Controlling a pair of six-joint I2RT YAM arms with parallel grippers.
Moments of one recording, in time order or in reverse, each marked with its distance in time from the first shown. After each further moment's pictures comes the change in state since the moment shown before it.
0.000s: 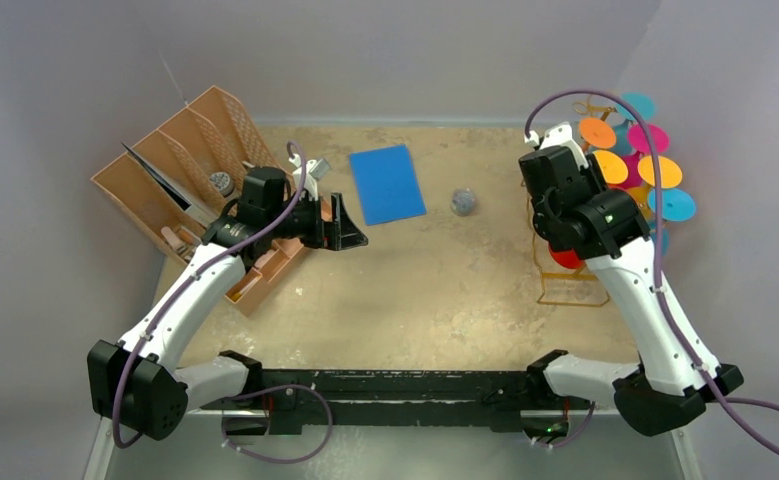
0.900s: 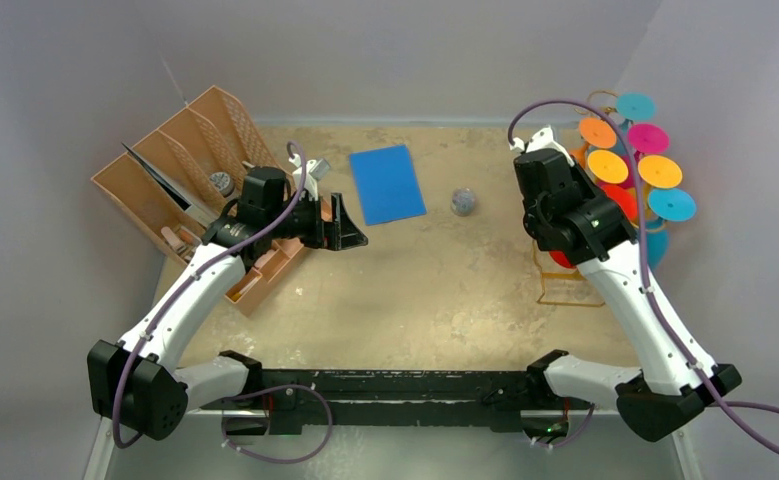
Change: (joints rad) left arm 0.000 0.000 0.000 0.000 -0.002 0.003; right arm -0.003 -0.027 -0.132 0.211 0.049 -0.238
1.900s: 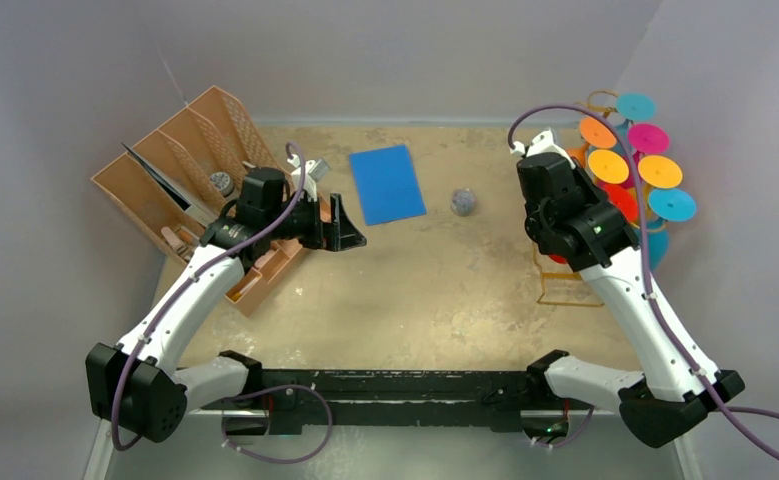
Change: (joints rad) left arm 0.000 -0.011 0.000 -0.015 -0.018 0.009; right arm 0.000 -0.036 -0.042 0.049 0.018 -0.063
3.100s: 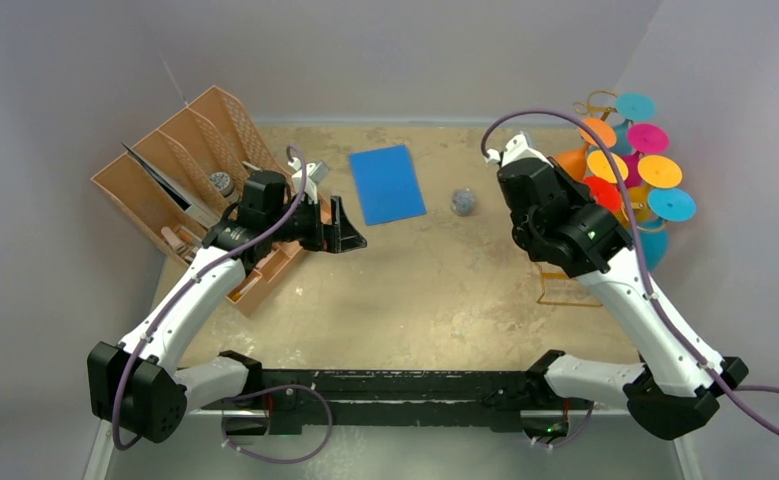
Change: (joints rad) left arm 0.000 -0.002 -0.033 0.034 0.000 -0.011; right arm 0.159 0.015 0.057 -0.030 0.029 -0.049
